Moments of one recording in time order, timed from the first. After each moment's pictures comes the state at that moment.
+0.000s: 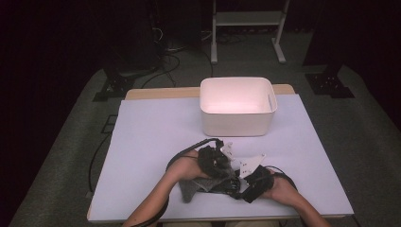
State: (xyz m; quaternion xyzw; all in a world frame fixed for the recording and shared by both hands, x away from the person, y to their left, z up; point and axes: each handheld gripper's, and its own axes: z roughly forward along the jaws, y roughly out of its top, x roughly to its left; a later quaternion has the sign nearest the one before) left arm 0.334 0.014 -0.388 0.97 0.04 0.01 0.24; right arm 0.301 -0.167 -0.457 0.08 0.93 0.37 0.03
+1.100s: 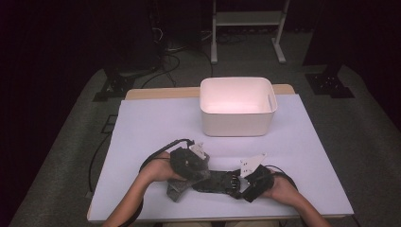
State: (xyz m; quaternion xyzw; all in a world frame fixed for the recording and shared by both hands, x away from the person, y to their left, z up) left arm 0.335 0.090 -0.397 0.96 0.10 -0.03 0.24; right arm 0.303 -0.169 -0.458 0.08 0.92 0.37 0.02
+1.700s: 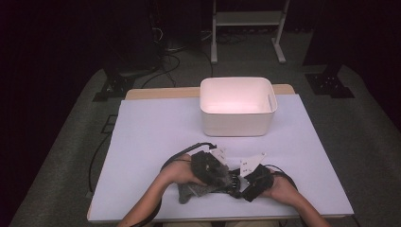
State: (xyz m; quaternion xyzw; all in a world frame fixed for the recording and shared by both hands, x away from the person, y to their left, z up) left arm 0.325 0.026 -0.397 0.96 0.02 -0.07 0.28; right arm 0.305 -0.168 -0.458 0.07 0.93 0.37 0.02
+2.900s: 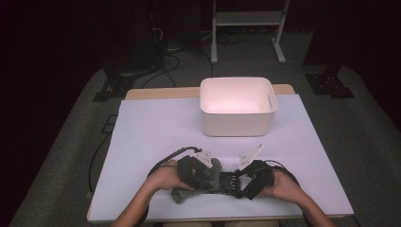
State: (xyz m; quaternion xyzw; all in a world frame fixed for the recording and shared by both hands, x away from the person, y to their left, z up) left arm 0.315 0.070 -0.405 0.95 0.07 -0.07 0.28; right arm 0.310 -0.166 -0.440 0.13 0.93 0.33 -0.04
